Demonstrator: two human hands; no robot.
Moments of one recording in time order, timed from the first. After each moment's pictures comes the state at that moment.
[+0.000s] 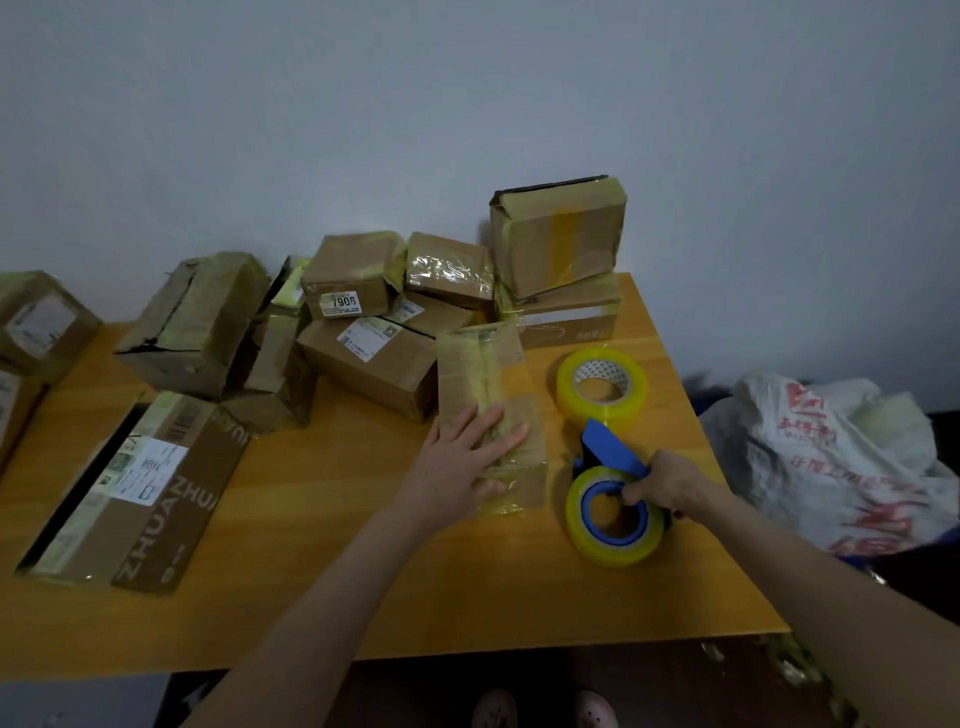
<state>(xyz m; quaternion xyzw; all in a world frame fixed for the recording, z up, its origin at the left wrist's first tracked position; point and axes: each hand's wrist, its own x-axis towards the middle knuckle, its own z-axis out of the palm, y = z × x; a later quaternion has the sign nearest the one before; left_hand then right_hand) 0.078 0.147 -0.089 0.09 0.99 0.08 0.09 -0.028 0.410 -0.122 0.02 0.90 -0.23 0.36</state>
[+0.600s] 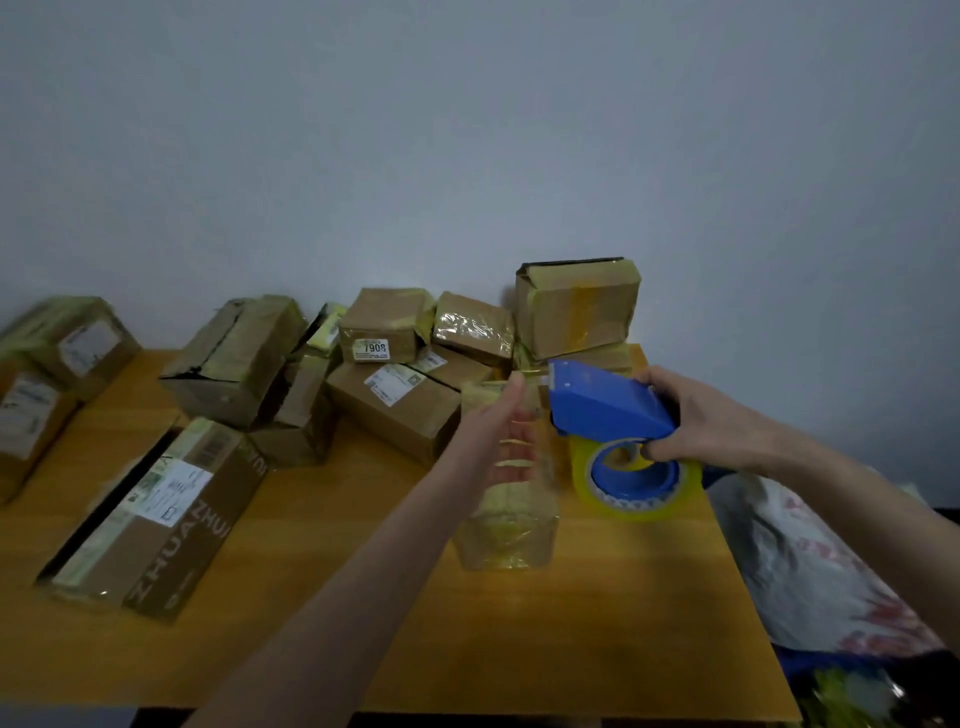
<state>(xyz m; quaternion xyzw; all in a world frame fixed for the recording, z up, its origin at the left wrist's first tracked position) 0.054 0.179 0.010 -0.21 0.62 0.75 0.05 -0.039 0.396 0.055 -0.27 0.87 -0.35 0.23</state>
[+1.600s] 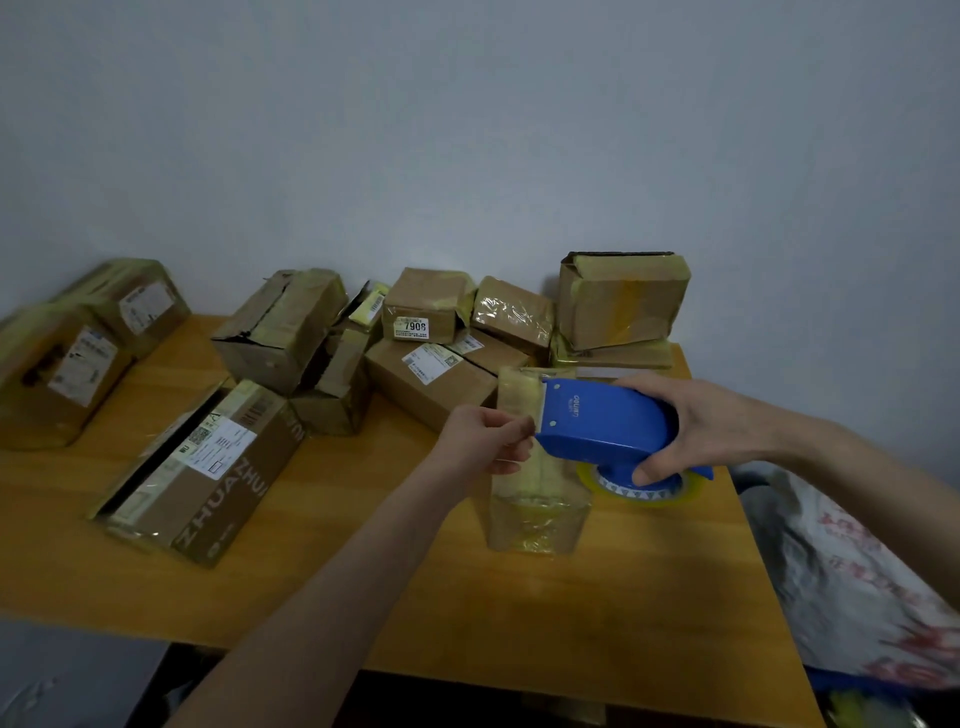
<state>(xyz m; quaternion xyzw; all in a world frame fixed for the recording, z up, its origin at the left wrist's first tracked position) 0.080 0.142 -0.006 -0.23 0.69 0.68 0.00 -0.041 0.360 0.054 -0.45 0.83 -0.23 0.24</state>
